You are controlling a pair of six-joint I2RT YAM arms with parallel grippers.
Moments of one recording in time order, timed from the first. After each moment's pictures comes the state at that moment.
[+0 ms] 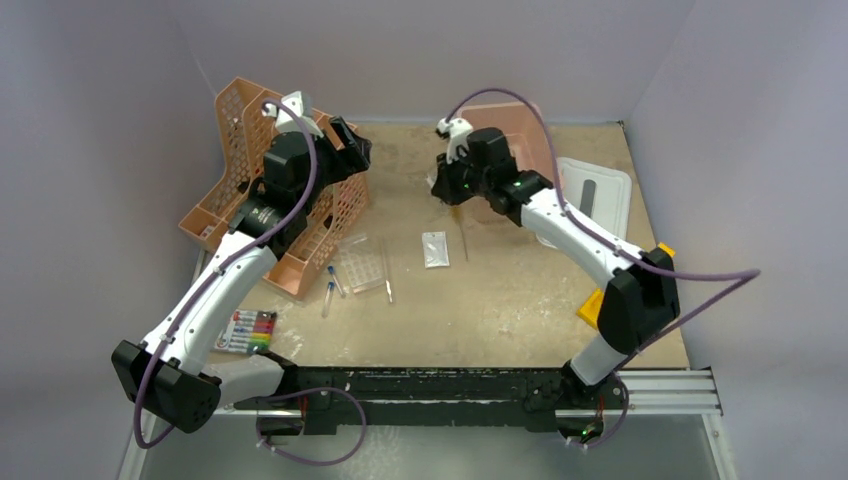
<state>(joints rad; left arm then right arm) -0.43 1.20 1.24 -0.25 -0.24 -0.57 0.60 1.66 1.40 -0.35 -0.16 0.10</state>
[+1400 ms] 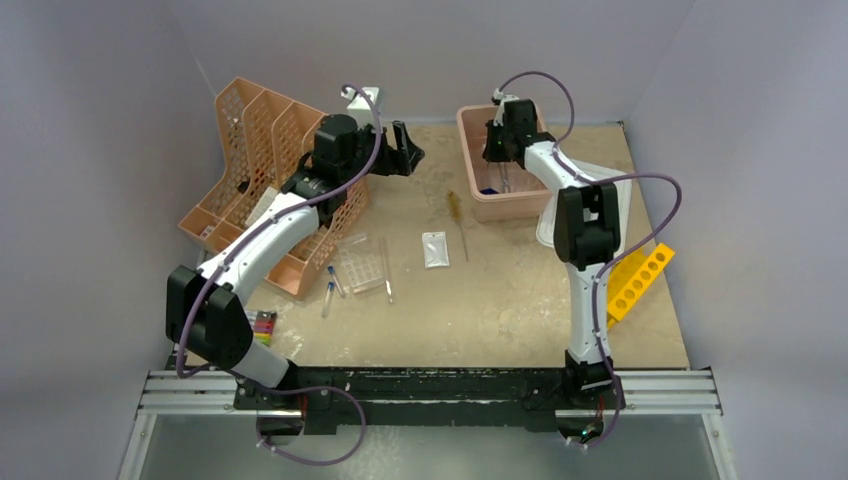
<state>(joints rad) -0.46 1.51 1.33 -0.05 0.14 -0.36 0.21 2.29 1.91 -0.33 -0.08 0.15</state>
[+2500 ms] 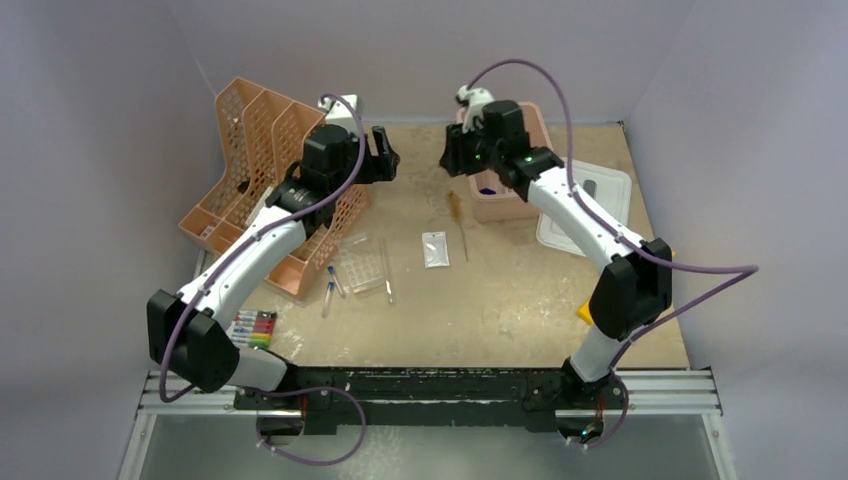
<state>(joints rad) -0.46 1.42 1.29 -0.19 -0.06 -0.38 0.43 1.72 1.61 -0.38 -0.11 0.16</state>
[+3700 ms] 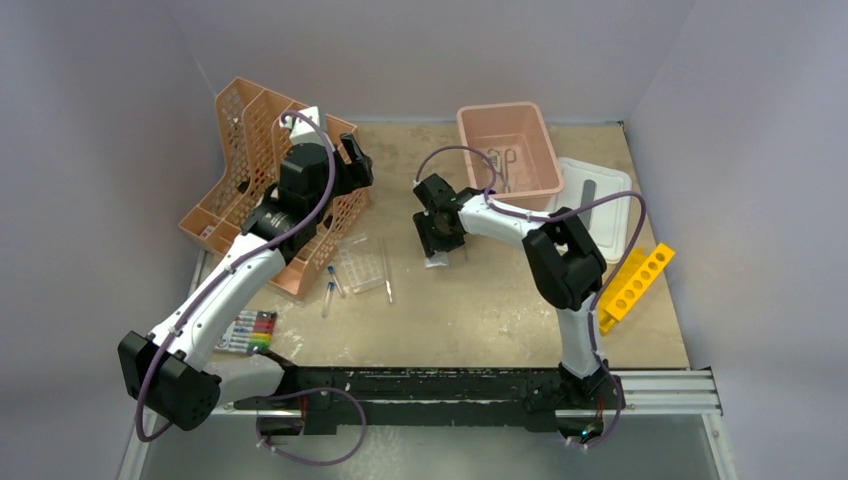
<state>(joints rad) -0.47 1.21 1.16 -0.25 -0.32 -0.50 0.69 2.05 1.48 -0.61 0.09 0.32</state>
